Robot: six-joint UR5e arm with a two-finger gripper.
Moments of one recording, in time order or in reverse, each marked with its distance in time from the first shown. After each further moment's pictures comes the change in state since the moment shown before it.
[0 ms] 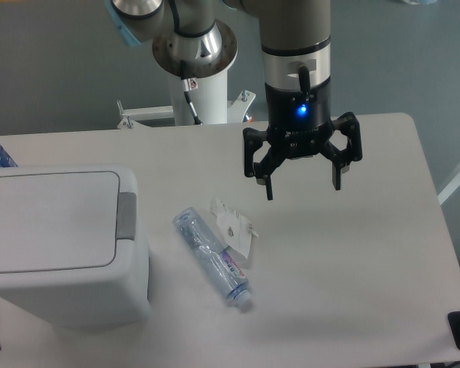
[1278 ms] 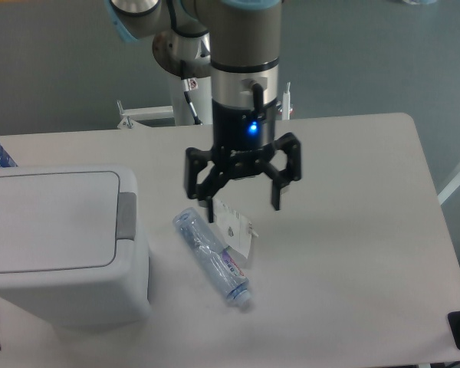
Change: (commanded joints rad) arm -0.110 0.020 -0.092 0.002 -0.172 -0.406
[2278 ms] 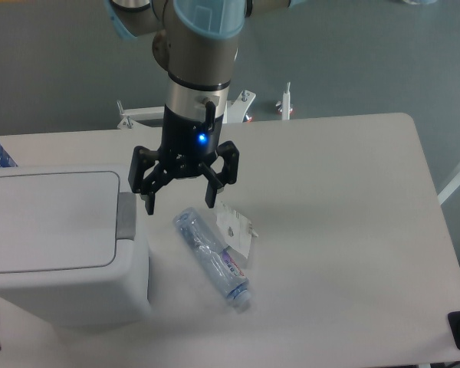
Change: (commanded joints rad) arm -0.031 0.022 -0.088 0.005 -0.066 -0.021
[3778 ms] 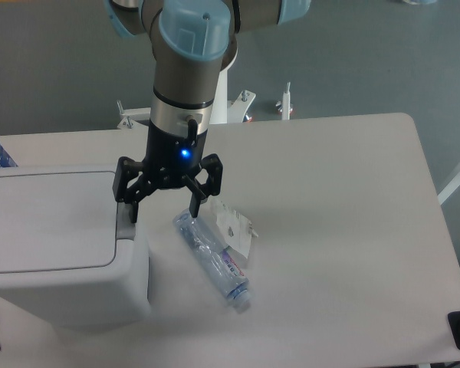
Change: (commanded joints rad) arm -0.029 -0.025 0.000 0.006 -0.006 0.002
